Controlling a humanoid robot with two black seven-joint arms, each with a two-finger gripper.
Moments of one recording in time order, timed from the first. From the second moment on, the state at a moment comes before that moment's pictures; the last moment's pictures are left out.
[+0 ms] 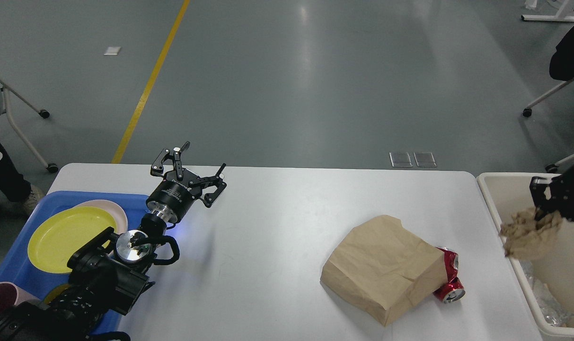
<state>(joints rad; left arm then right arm) -0.67 0.00 -1.10 -0.32 -0.18 -0.68 0.06 1.55 -0.64 -1.14 0.61 -0.05 0.96 -0.17</state>
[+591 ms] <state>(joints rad) -0.67 0.00 -1.10 -0.32 -0.18 -0.68 0.06 1.66 -0.68 -1.18 0.24 -0.06 0.83 -0.17</state>
